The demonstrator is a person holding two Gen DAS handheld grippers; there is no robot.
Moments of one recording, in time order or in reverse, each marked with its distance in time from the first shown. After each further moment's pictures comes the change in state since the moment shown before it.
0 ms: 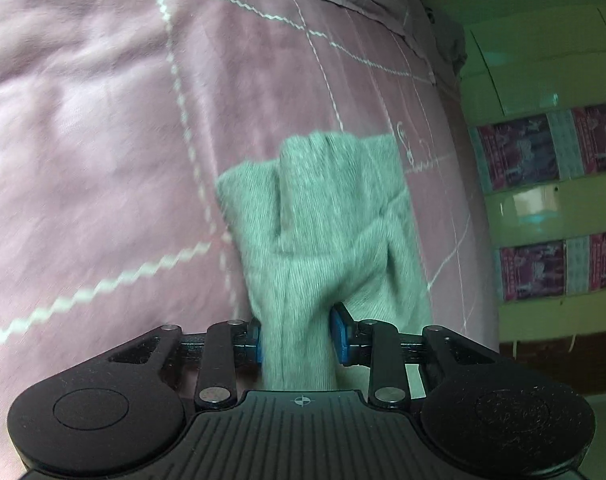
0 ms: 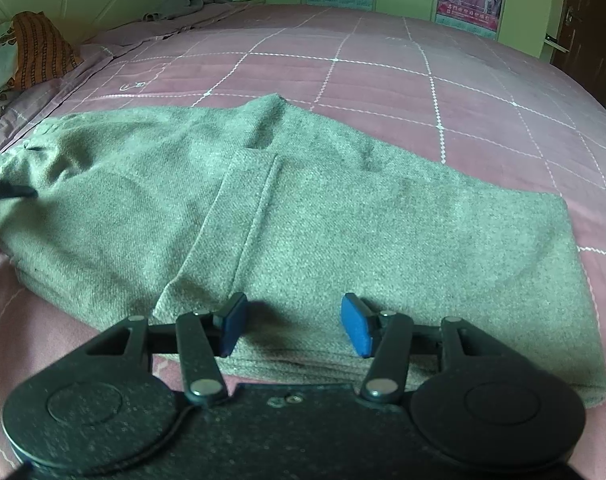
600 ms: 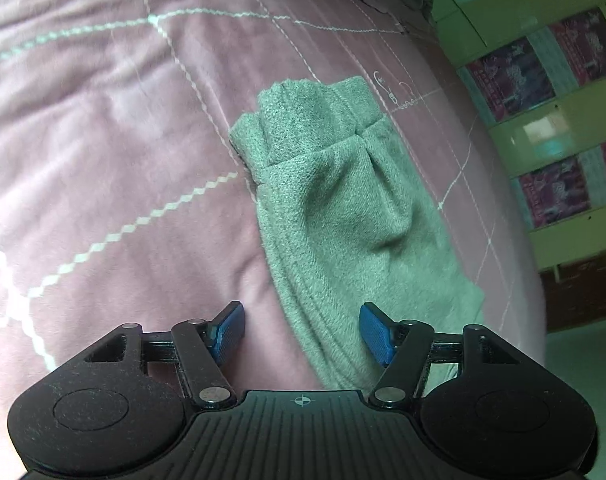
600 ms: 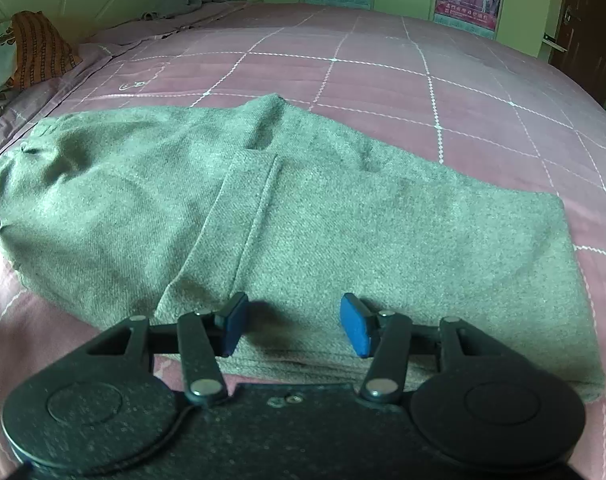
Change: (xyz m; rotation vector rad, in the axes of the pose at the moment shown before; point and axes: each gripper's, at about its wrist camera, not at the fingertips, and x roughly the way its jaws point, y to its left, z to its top) left arm -0.074 0.005 -0.038 0.242 0.060 0.089; right arm -0.002 0.001 0.000 0.006 0.001 -0.008
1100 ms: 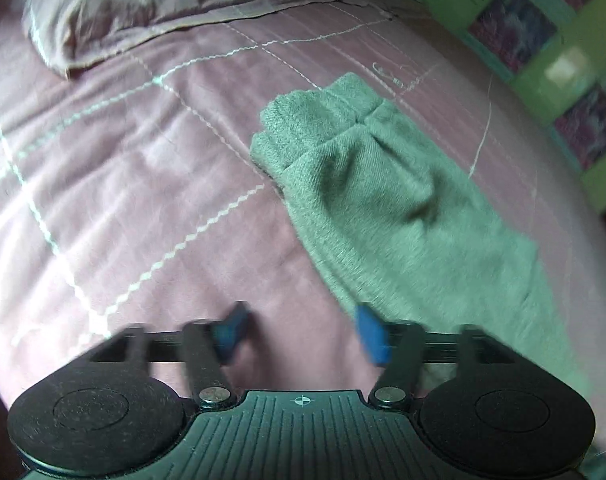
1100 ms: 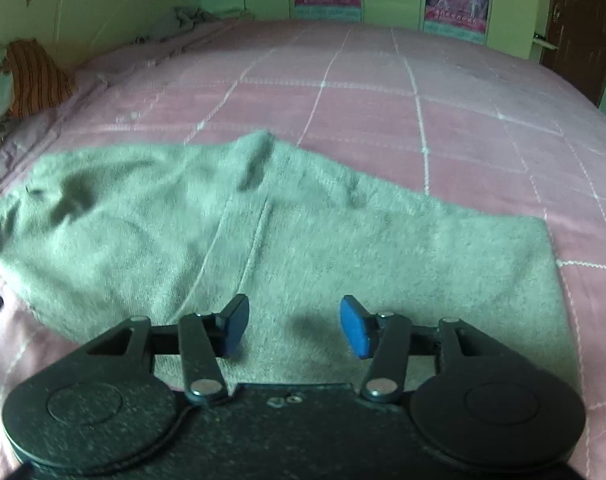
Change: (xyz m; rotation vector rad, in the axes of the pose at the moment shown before) left arm -0.032 -0.021 -0.016 0.239 -0.060 0.212; right arm -0.013 -0.009 0.020 0.038 -0.011 0.010
